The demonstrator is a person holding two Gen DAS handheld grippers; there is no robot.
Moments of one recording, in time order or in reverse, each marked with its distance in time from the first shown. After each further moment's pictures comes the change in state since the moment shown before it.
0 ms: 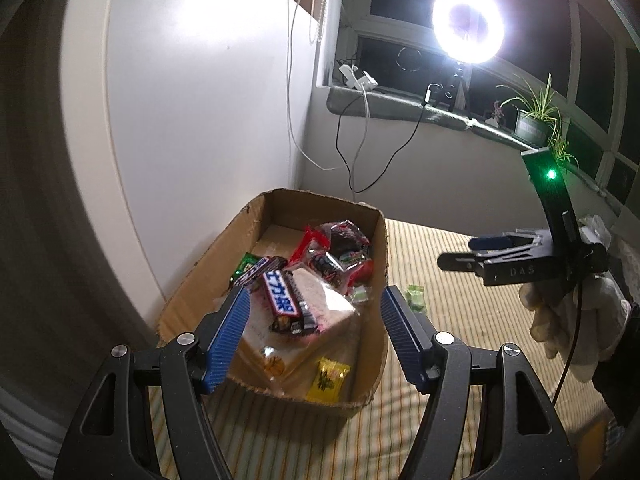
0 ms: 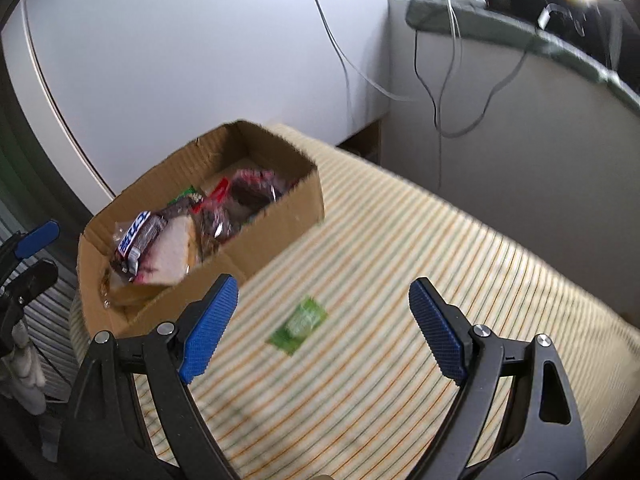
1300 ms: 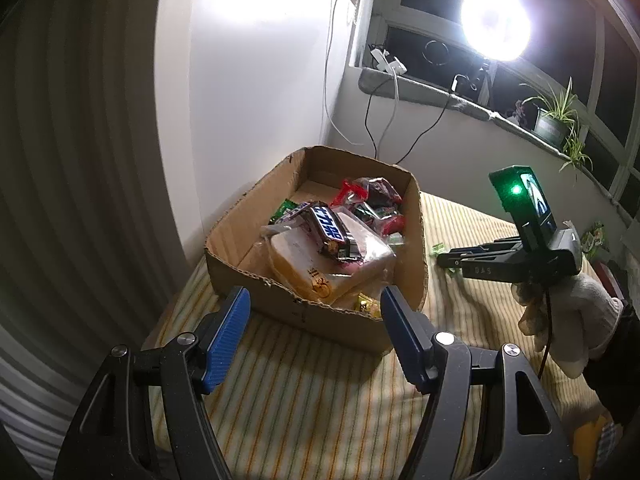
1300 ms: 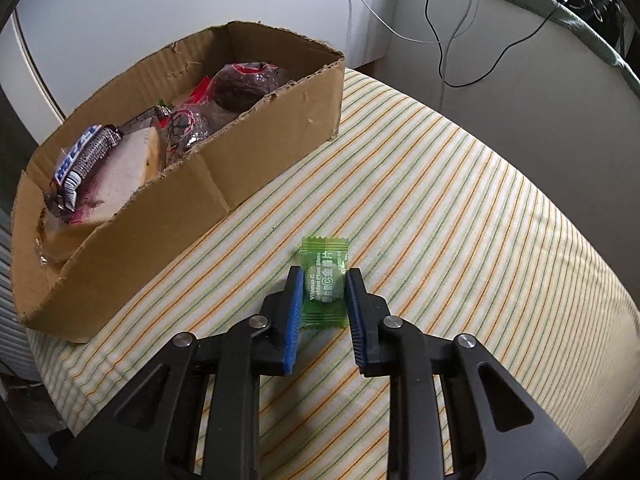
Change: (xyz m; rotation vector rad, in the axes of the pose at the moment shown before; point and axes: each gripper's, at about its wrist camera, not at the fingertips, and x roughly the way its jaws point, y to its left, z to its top) left arm -0.012 0.031 -0.040 -0.071 0.055 0.040; right arm 0.071 0.032 -0.032 -0.047 0.161 -0.130
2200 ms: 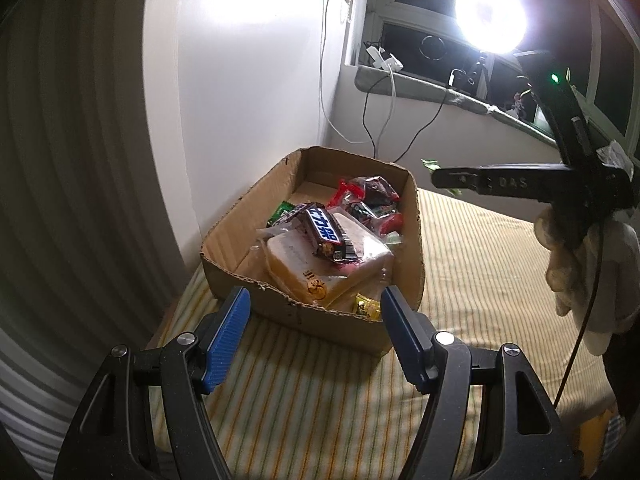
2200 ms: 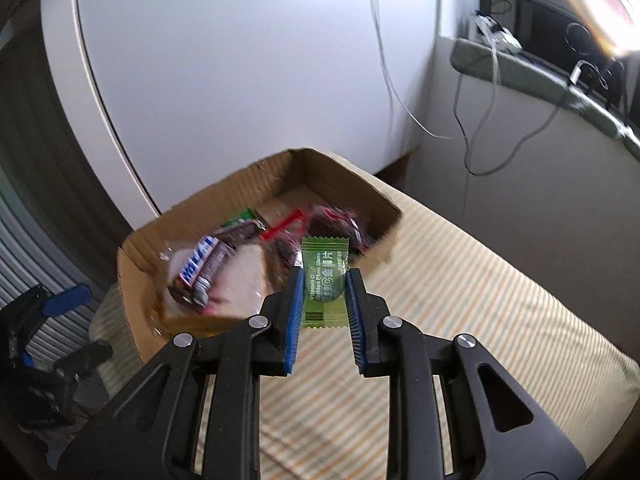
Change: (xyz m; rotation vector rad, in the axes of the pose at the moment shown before) left arm 0.000 -0.002 0.003 0.031 0.001 0.009; right arm -0.094 0.042 0.047 -0.064 -0.244 0.097
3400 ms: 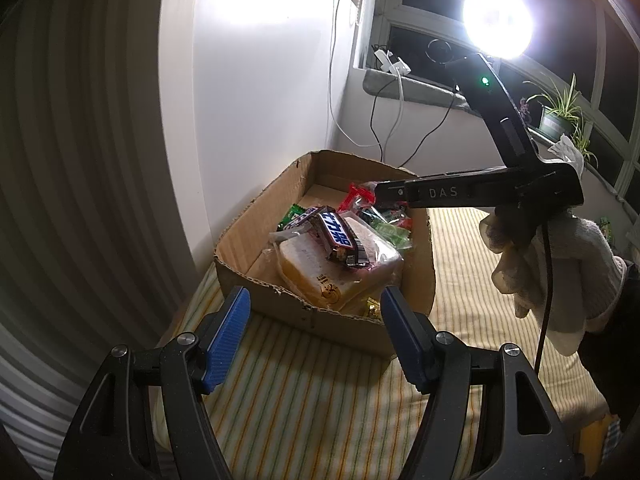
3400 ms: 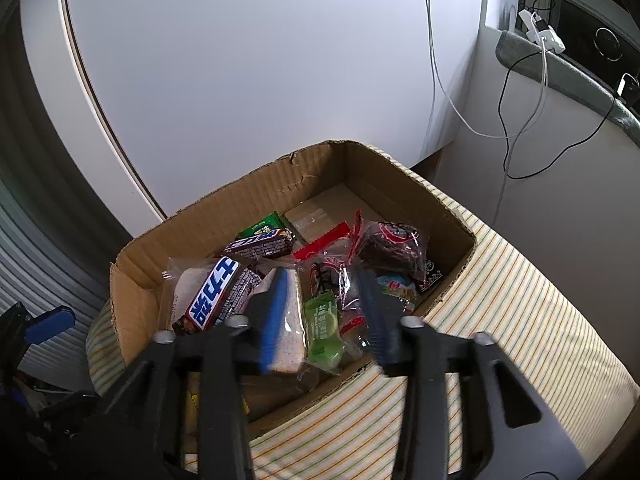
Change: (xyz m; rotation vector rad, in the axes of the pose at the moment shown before) left arm 0.001 0.008 0.002 -0.014 -0.006 0.011; right arm 0.063 0.027 0.020 -0.040 0.061 0.040
